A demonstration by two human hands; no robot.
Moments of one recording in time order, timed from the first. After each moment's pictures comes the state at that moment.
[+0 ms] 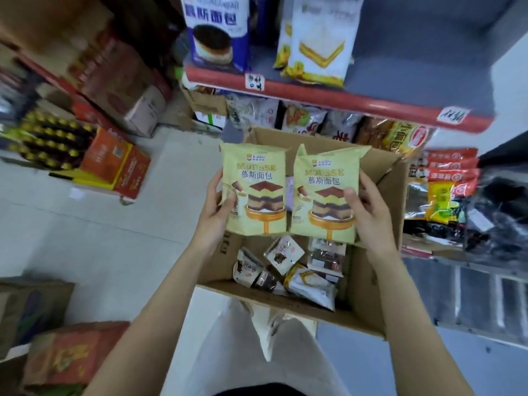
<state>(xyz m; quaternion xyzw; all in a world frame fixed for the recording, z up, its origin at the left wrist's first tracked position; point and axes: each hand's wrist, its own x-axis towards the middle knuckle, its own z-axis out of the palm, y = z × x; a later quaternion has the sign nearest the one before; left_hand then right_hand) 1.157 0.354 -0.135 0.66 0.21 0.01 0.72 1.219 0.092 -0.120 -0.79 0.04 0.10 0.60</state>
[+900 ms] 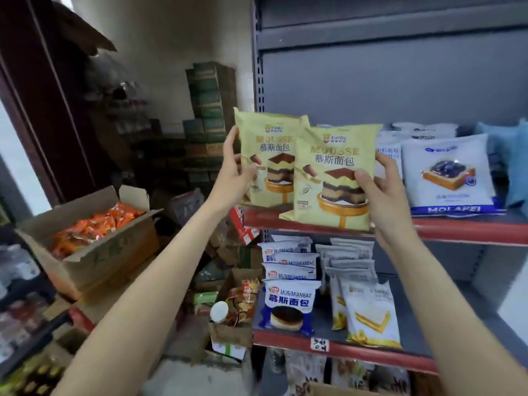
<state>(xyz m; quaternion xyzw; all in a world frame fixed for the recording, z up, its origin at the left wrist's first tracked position) 1.438 0.565 0.257 0.78 -0.13 0.28 0.54 1.426 0.324 0.233 -0.64 -0.15 -0.22 0.72</state>
